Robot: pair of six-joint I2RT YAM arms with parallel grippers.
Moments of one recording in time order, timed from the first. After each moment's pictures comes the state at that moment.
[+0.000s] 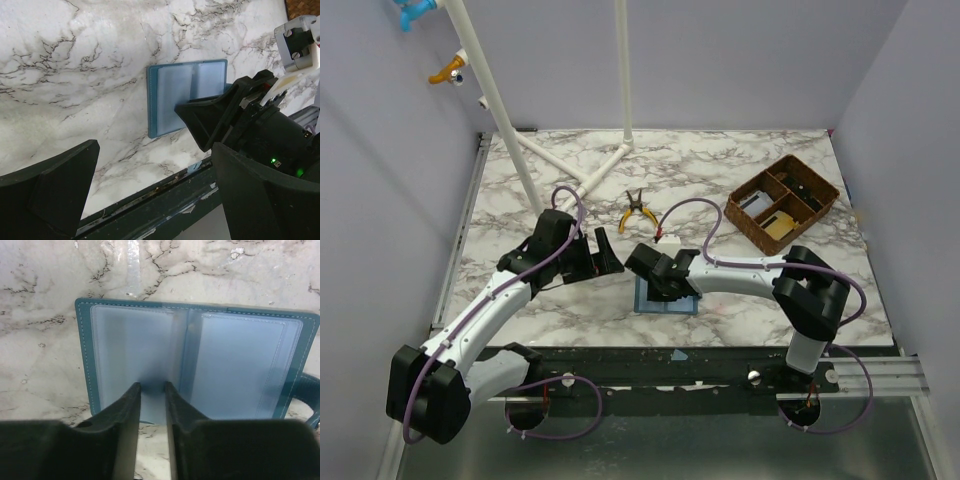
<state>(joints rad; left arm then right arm) -0.41 1.05 0.73 -0.49 0.32 -0.64 1.06 1.79 1.12 -0.55 0.35 0.99</state>
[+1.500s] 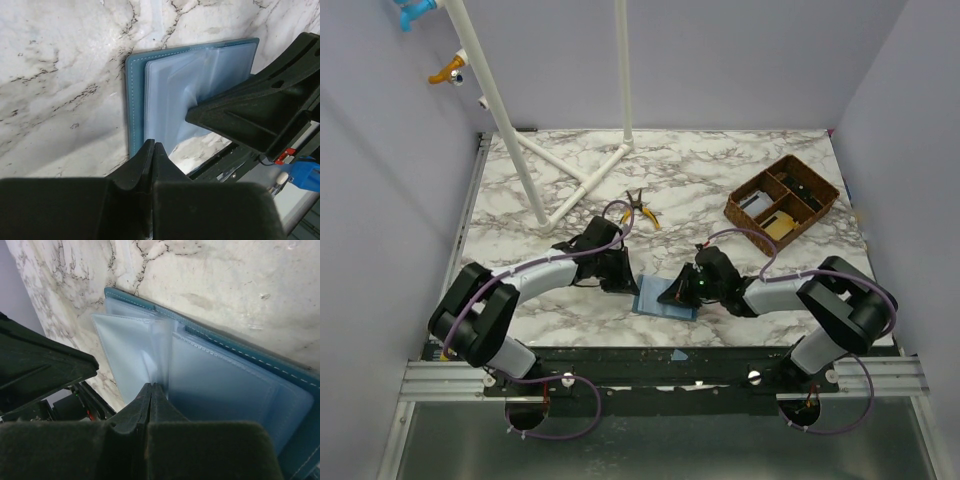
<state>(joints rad) -0.59 1.47 0.73 -0.25 0.42 -0.69 0.77 1.57 0.46 0.40 -0.25 1.13</state>
